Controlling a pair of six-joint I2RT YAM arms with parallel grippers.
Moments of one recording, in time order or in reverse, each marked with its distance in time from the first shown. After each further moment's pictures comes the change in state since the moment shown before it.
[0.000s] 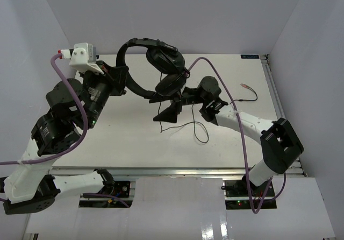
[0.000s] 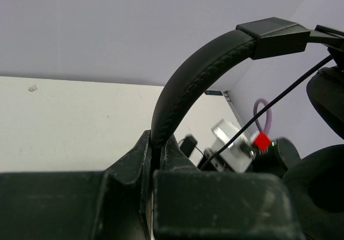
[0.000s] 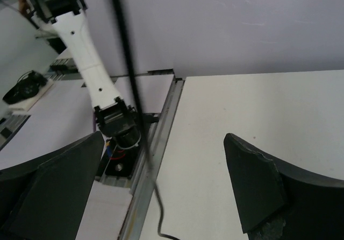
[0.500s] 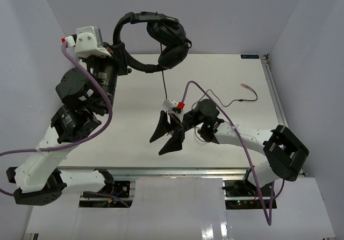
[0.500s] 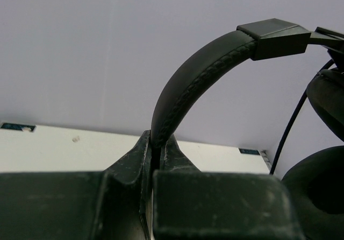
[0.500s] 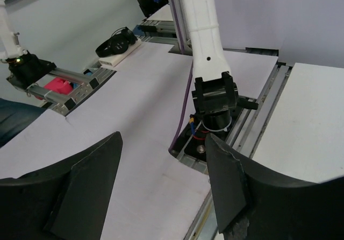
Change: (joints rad) left arm 0.000 0.101 0.000 0.390 -0.202 0.302; right arm 0.201 -0.088 -0.247 0.238 -0.184 0.110
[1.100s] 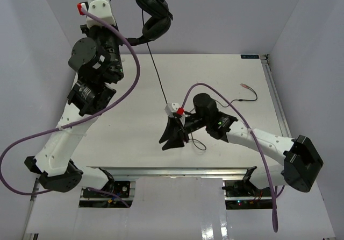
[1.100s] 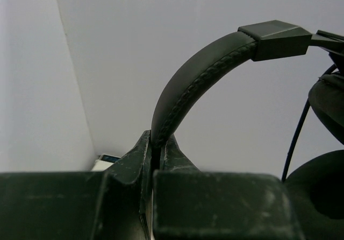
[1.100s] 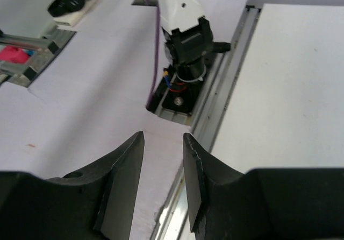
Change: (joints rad) left arm 0.182 0.223 0.198 0.208 -0.061 0.388; right arm -0.037 -0.152 0.029 -0.707 0.078 -0.499
